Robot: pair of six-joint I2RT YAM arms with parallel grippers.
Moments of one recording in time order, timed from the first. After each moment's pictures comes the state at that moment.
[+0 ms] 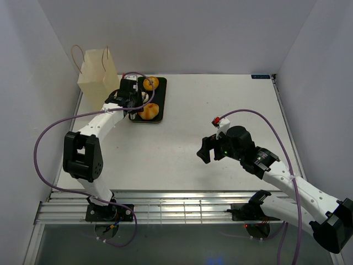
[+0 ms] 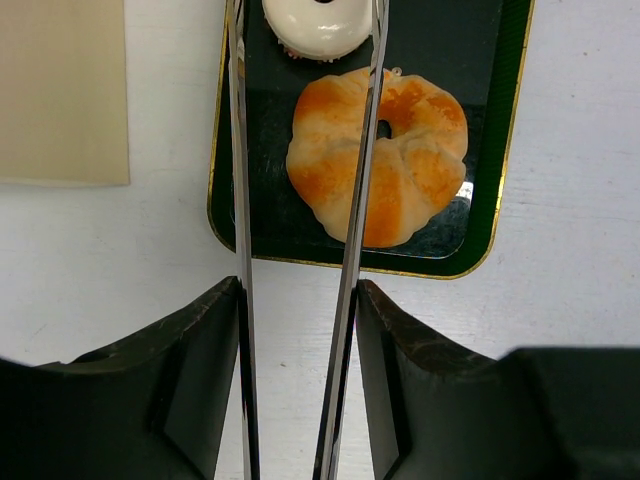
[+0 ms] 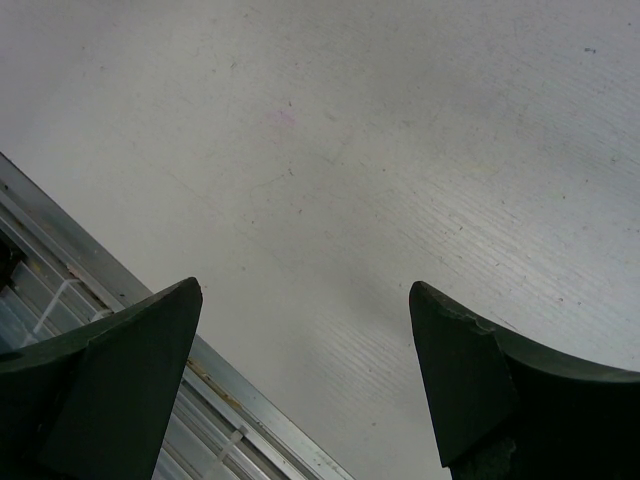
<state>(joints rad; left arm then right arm) -0.27 1.71 1.37 -0.42 -0.20 -0.23 0.73 0.90 0.71 -0.35 -0.10 0.25</state>
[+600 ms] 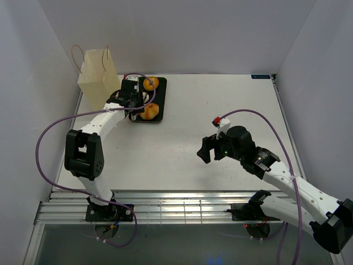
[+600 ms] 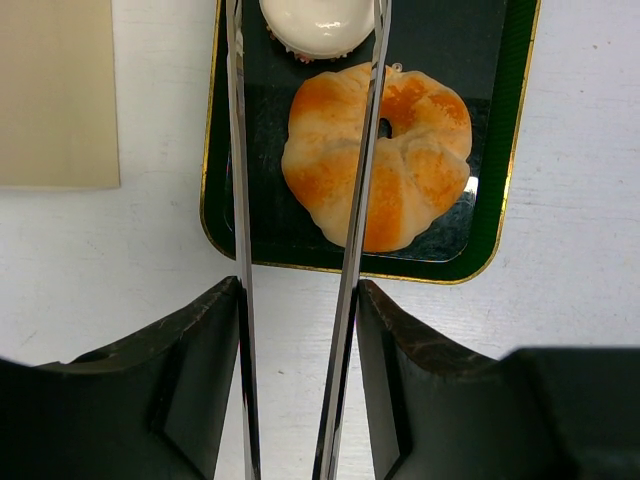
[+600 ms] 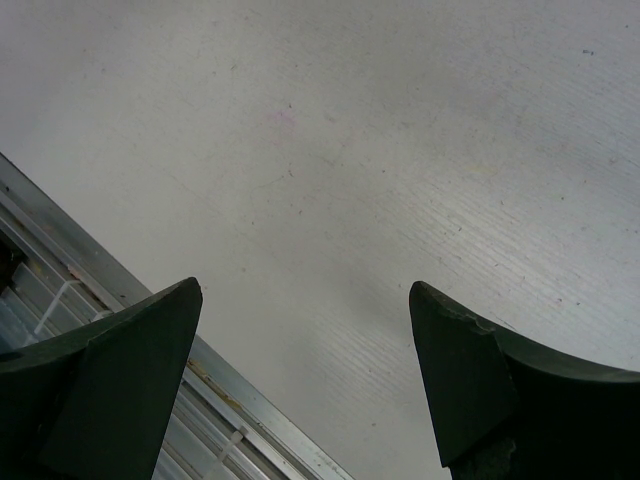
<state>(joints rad) -0.27 1.75 1.37 -0.41 -0.20 -0.23 0.73 0.90 0.71 -0.35 -0.10 0.25</state>
